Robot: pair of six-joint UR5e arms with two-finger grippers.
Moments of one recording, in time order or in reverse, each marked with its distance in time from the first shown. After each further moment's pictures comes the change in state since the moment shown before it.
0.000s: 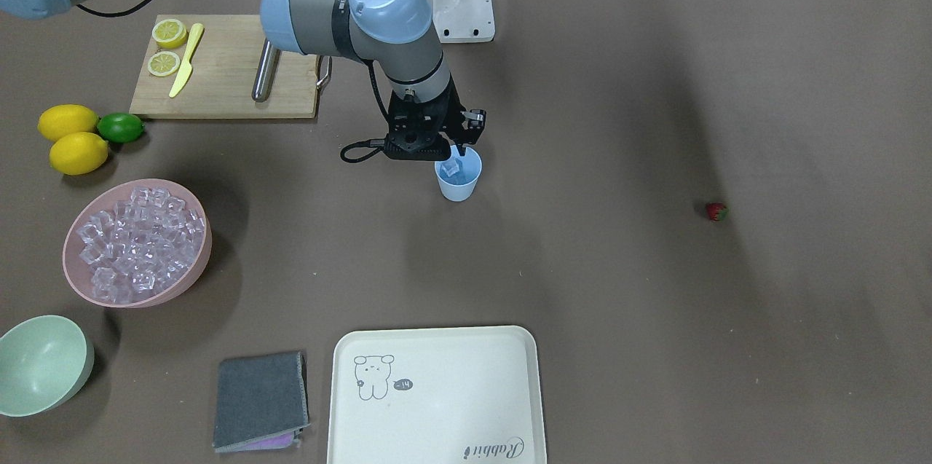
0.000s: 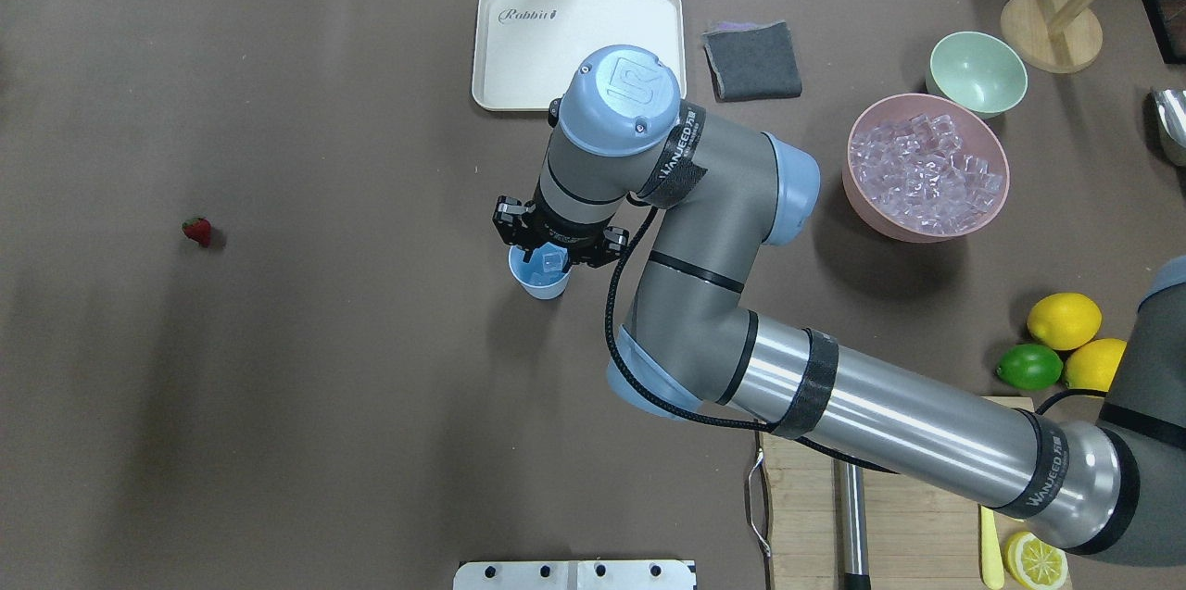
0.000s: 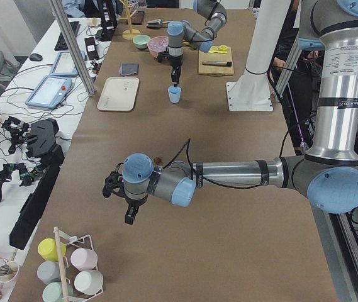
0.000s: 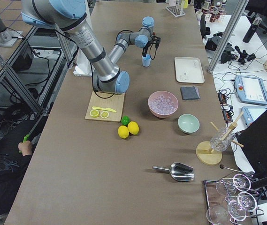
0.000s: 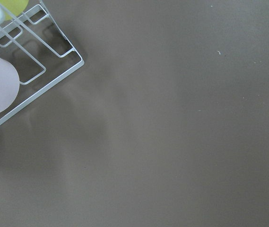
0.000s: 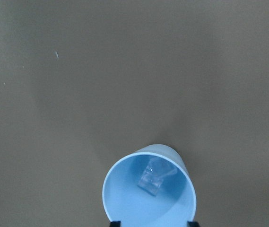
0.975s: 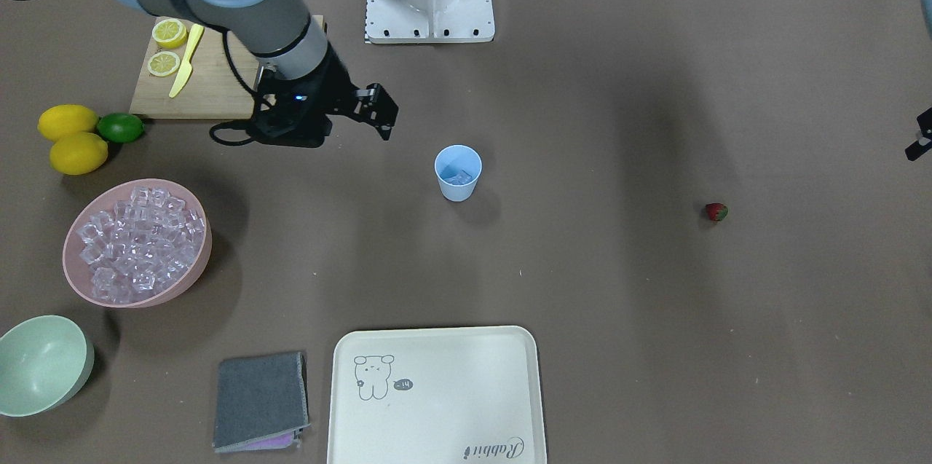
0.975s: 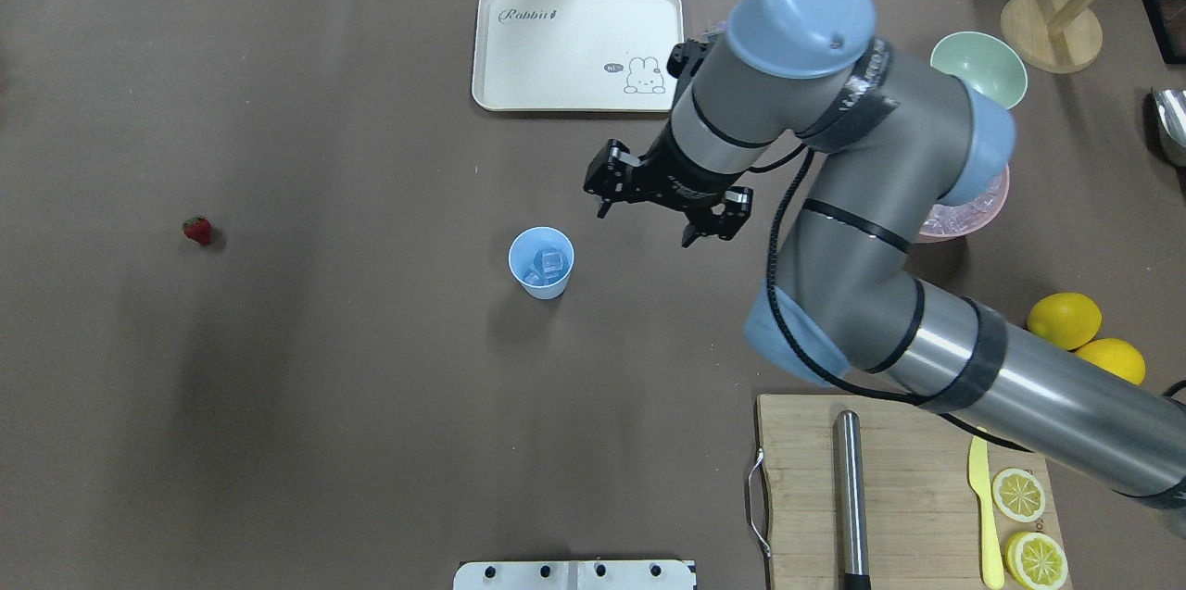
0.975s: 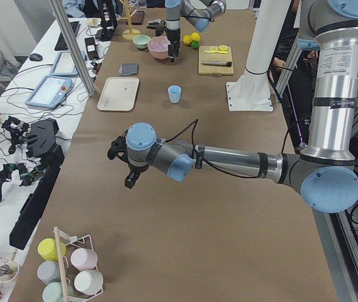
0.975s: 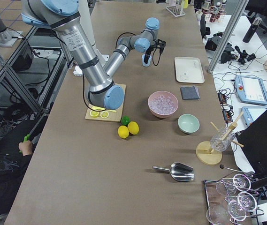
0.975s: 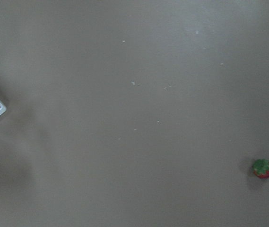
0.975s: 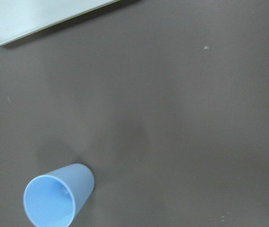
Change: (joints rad) left arm 0.119 -0.001 -0.188 -0.032 -0.090 -0.075; right arm 0.207 -0.281 0.320 -0.113 0.169 -0.133
